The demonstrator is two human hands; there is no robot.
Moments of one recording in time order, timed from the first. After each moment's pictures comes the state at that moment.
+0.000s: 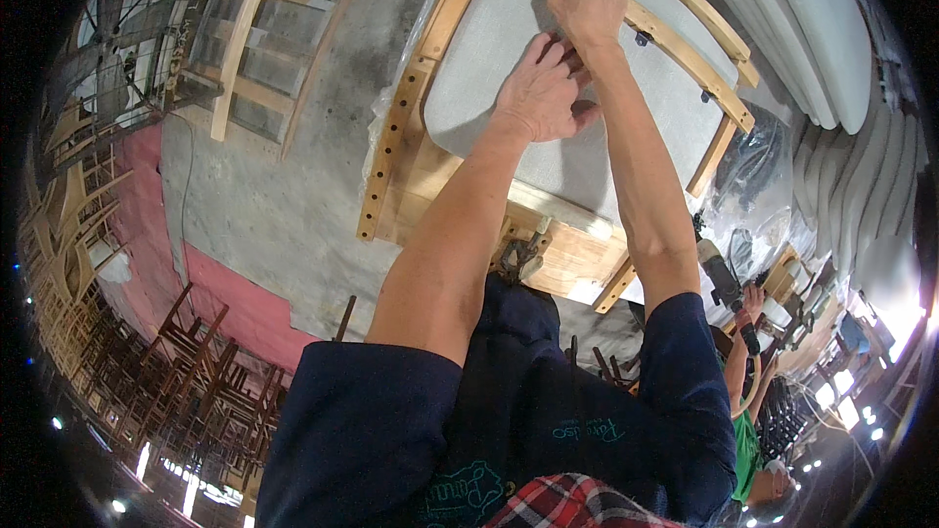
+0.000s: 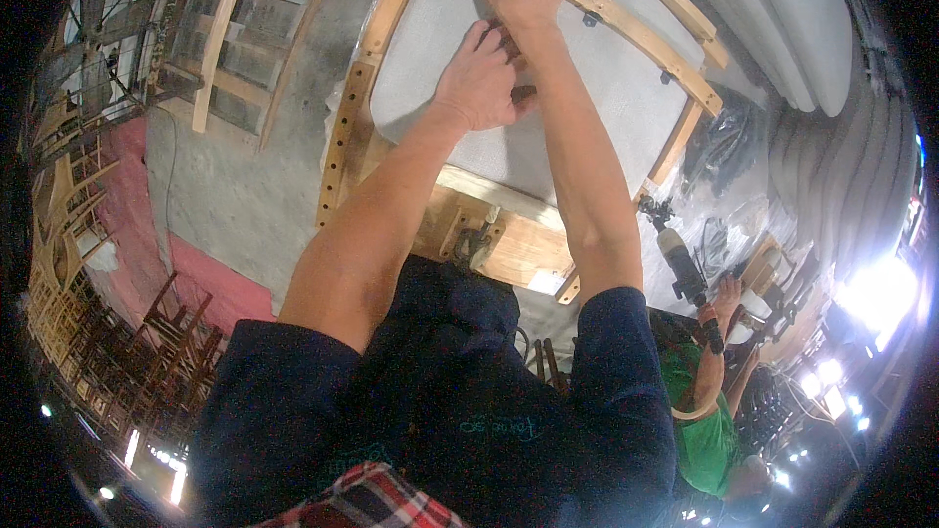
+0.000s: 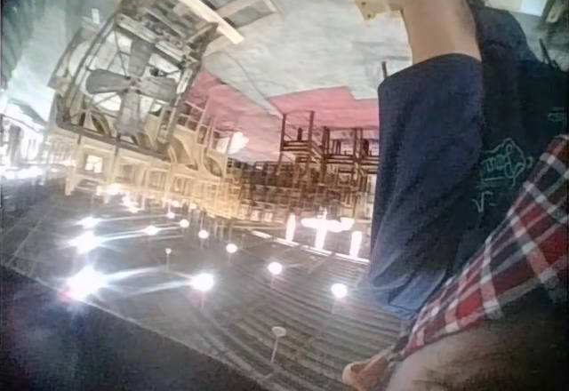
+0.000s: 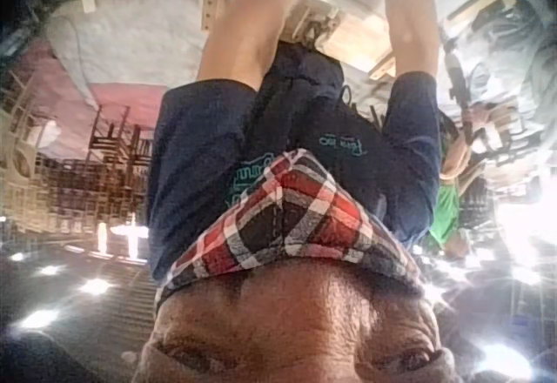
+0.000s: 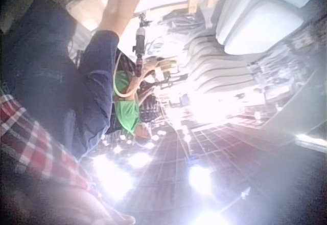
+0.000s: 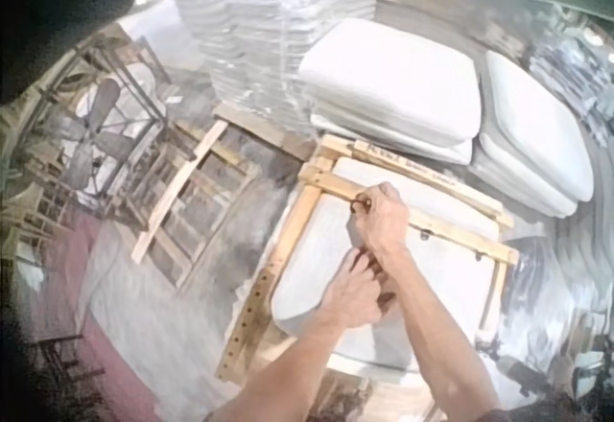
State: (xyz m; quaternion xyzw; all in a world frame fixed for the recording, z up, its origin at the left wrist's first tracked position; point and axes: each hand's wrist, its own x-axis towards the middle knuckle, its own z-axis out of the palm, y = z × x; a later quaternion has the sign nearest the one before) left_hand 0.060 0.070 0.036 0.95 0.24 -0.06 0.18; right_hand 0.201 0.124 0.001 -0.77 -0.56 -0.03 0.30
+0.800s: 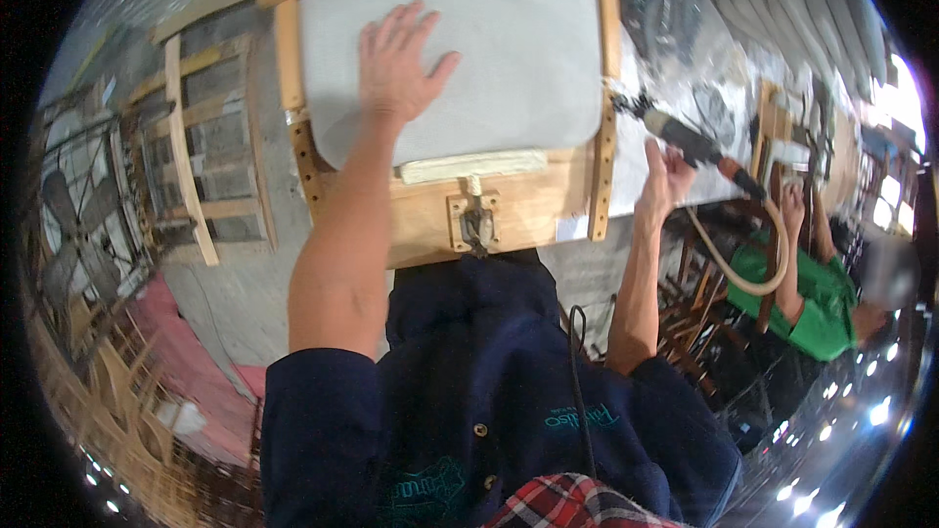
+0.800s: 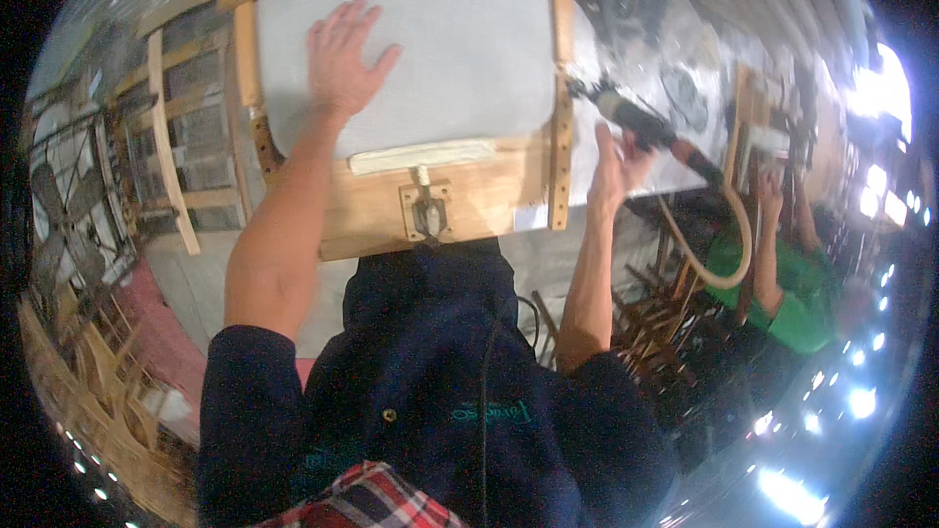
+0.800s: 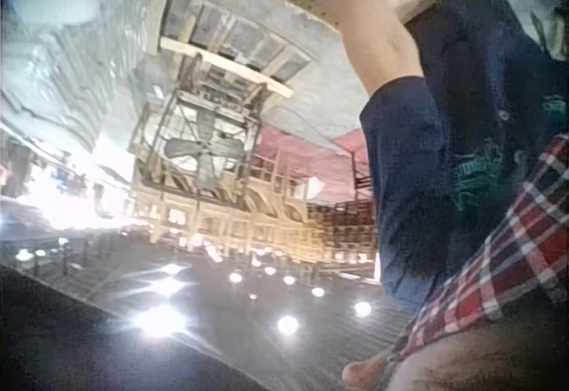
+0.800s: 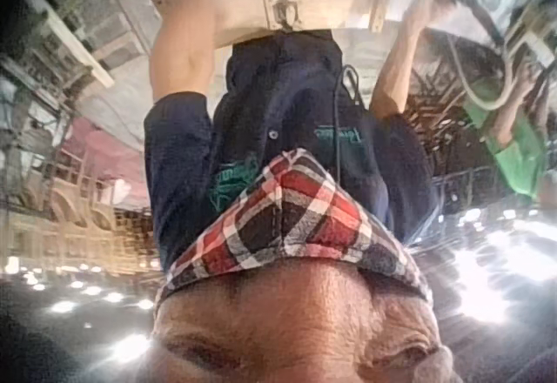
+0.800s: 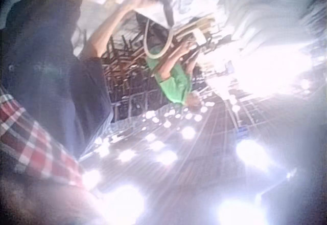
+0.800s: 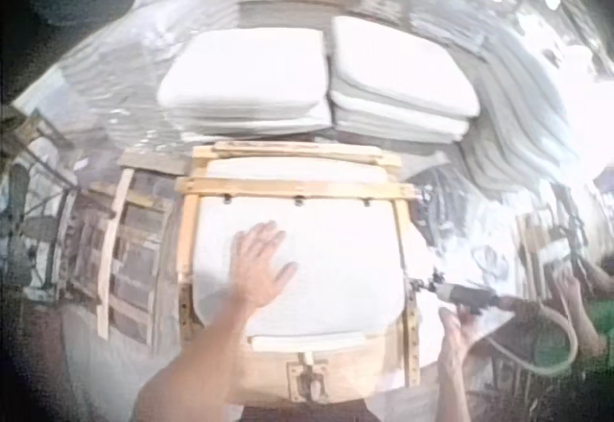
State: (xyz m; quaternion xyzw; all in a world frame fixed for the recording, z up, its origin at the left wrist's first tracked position) left_hand 0.063 0.067 0.000 0.95 0.20 0.16 0.16; right_hand 0.195 -0.312 0.054 -0.80 0.05 -0.04 0.60
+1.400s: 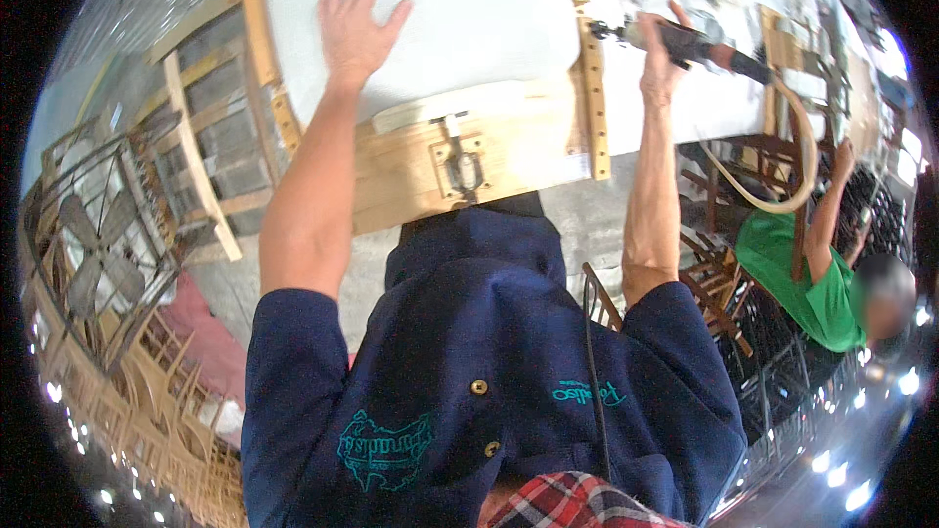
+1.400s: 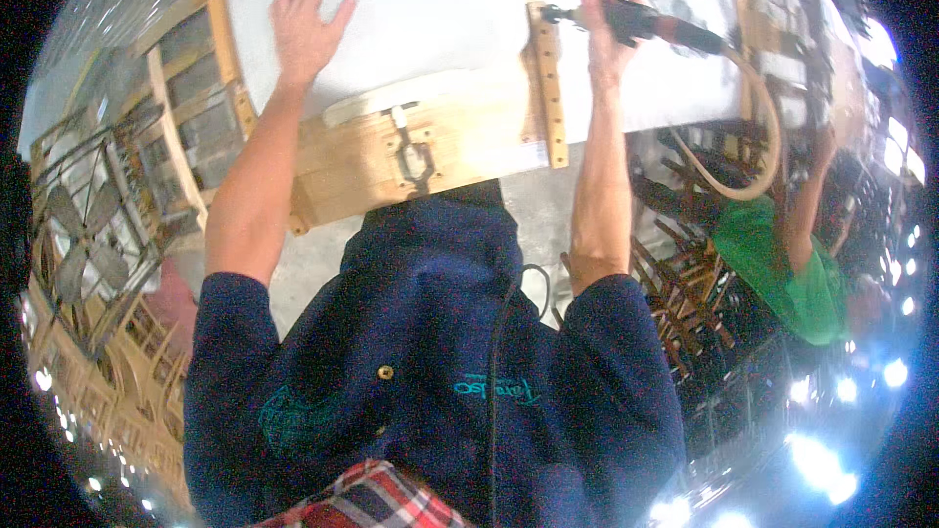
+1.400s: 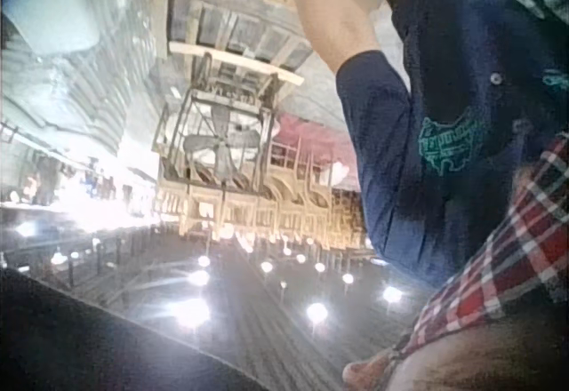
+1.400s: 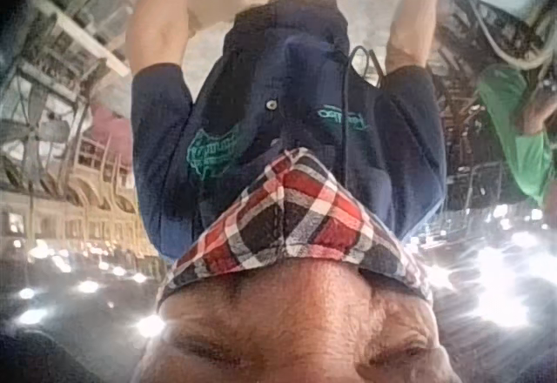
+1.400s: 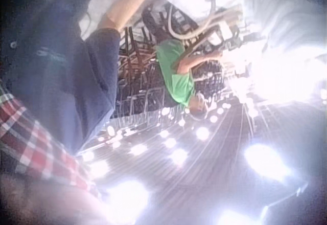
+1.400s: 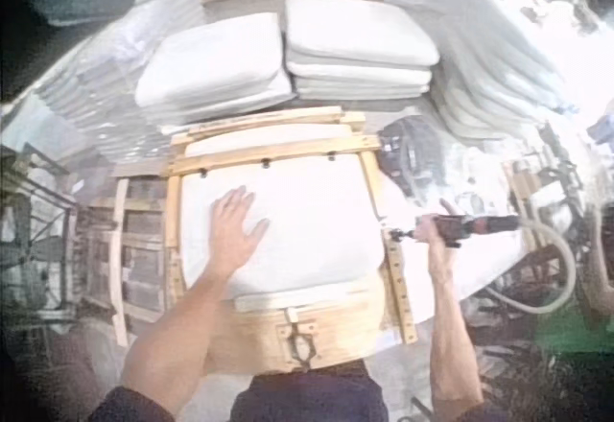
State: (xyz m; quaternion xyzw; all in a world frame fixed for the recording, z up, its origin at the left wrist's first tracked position) left_hand 0.061 0.071 -0.007 0.96 0.17 0.21 0.11; right_hand 0.262 -0.293 0.038 -0.72 -0.13 -0.05 0.68
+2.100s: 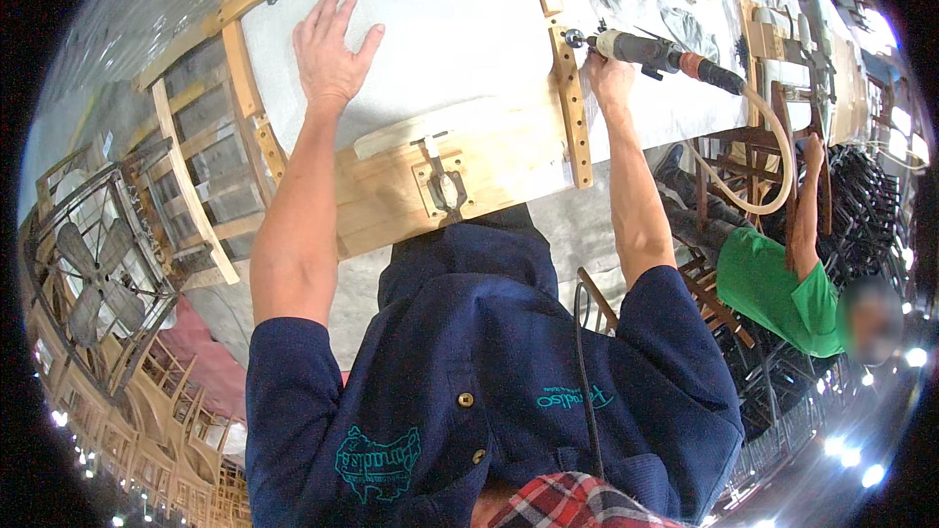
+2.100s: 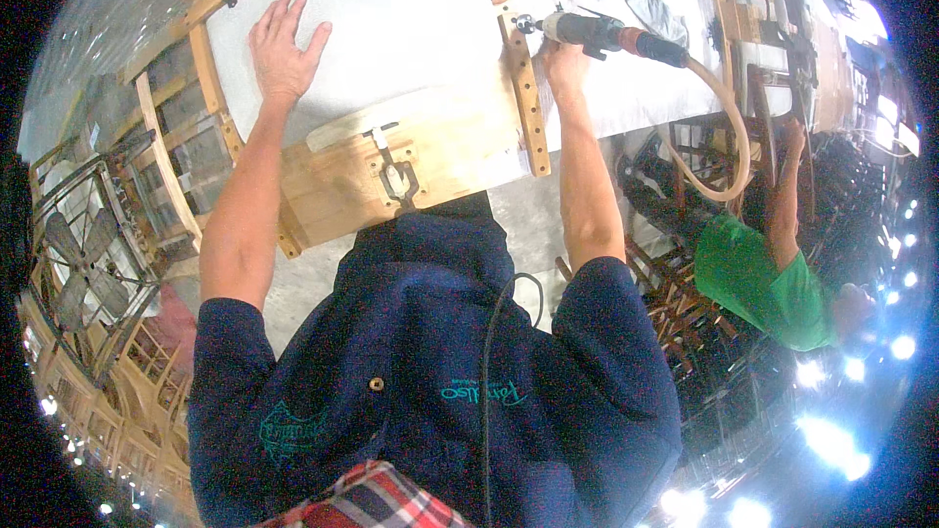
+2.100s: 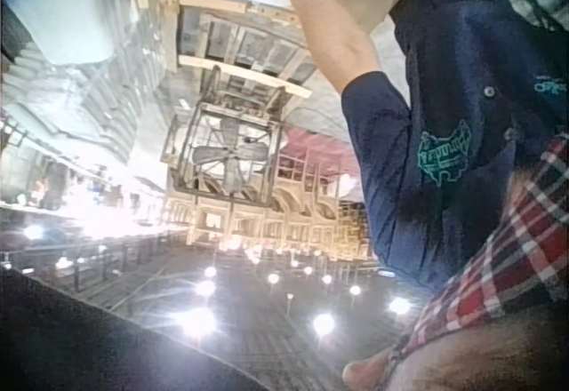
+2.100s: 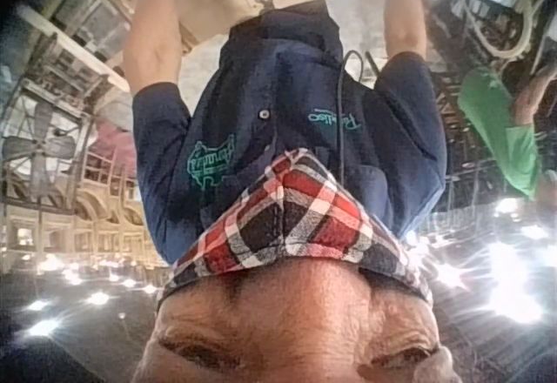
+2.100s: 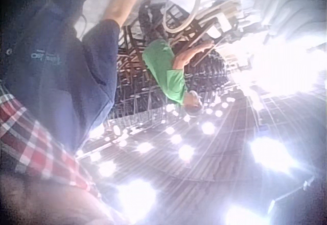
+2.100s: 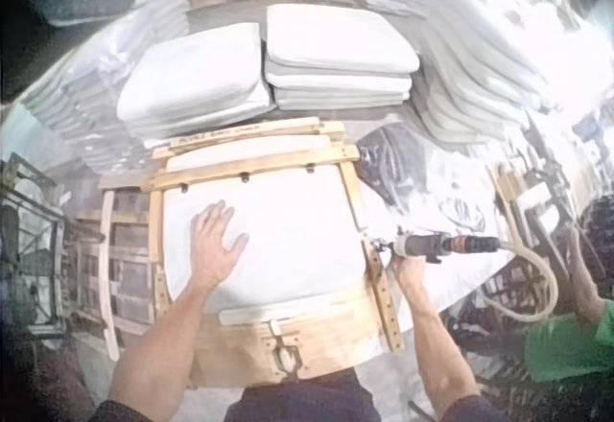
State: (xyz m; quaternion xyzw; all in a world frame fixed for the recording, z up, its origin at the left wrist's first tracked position) left_hand 0.063 0.068 -0.003 0.96 0.19 0.18 0.12; right_hand 0.281 -0.354 -0.085 -0.94 -0.20 -0.10 0.25
